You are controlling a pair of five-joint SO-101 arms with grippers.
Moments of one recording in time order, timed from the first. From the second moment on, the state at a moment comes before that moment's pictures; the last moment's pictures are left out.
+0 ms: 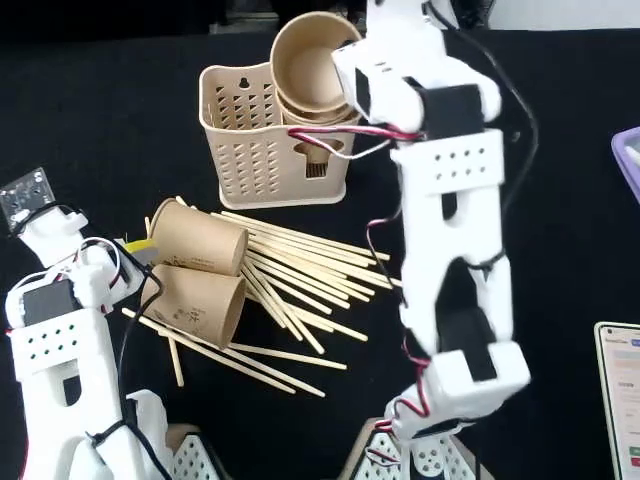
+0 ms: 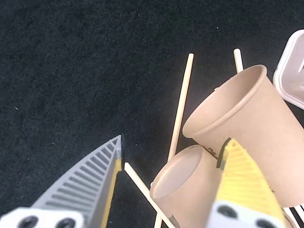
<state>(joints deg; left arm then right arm) -25.8 -51.8 56.4 59.9 9.2 -10.8 7.4 -37.4 72.7 14.5</state>
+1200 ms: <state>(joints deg) -25.8 -51.8 56.4 59.9 9.2 -31.1 -13.6 -30.5 98.5 16.8</state>
